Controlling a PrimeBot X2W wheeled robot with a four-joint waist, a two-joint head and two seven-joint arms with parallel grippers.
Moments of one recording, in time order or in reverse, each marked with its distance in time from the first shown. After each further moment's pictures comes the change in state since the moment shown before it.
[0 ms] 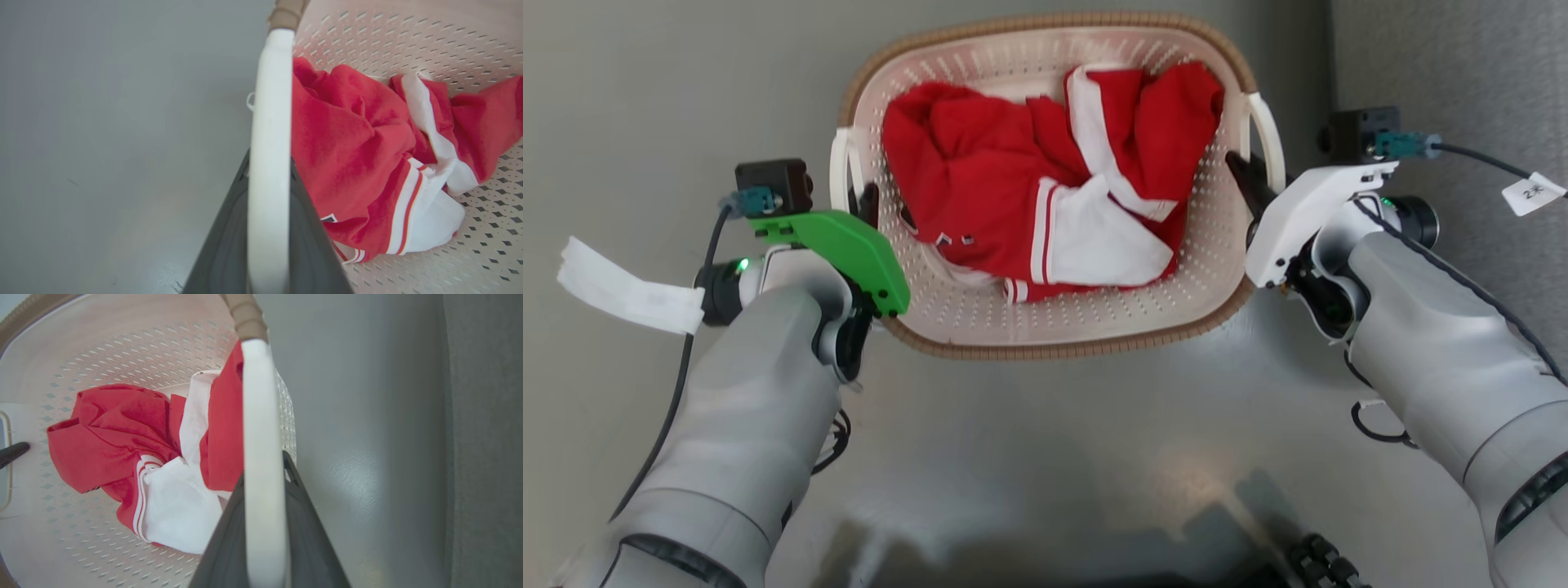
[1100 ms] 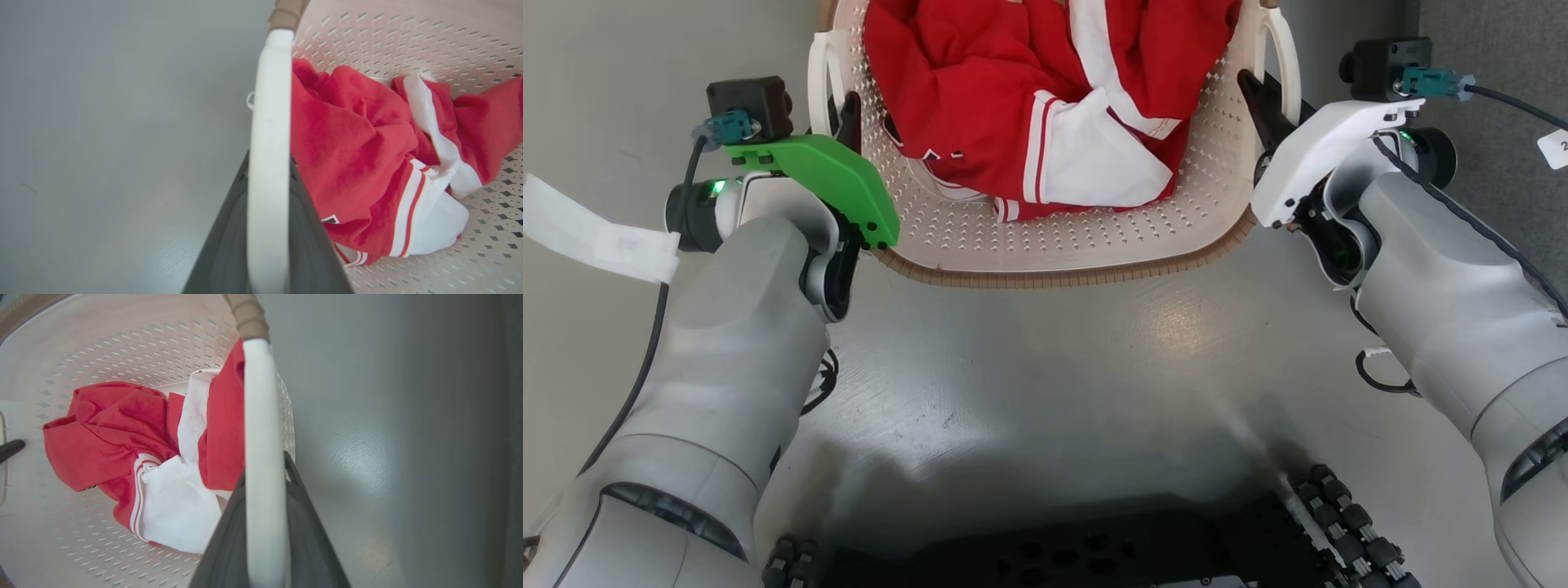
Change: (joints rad) left arm -0.136 0.000 -0.027 0.029 0.009 0.001 -0.070; right arm -0.109 -0.004 0.007 0.017 0.002 0.000 -0.079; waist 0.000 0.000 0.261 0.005
